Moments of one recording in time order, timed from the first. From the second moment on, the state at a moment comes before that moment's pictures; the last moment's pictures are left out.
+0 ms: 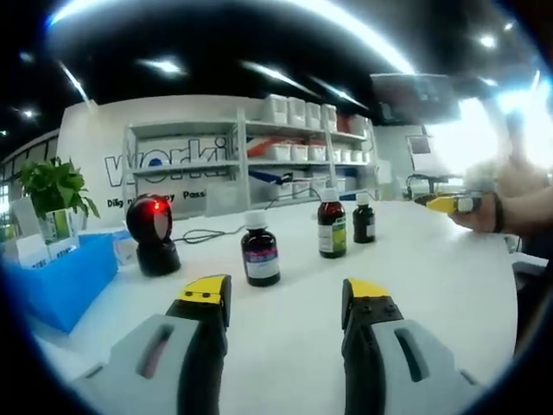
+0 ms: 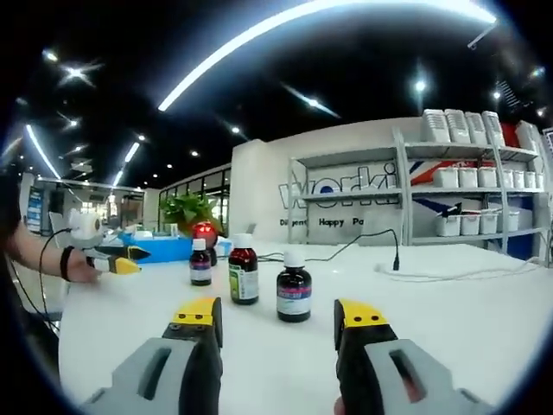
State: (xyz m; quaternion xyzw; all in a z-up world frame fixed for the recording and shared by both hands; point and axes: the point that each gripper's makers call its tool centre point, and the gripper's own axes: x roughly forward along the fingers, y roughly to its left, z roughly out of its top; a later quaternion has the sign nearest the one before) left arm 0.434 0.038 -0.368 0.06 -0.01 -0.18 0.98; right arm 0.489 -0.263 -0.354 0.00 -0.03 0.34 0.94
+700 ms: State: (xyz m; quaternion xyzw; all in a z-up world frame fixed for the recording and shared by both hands) left arm 0.432 0.041 -0.366 0.05 -0.02 -0.19 0.98; right arm 0.490 -0.268 -0.353 0.00 -0.03 0.33 0.94
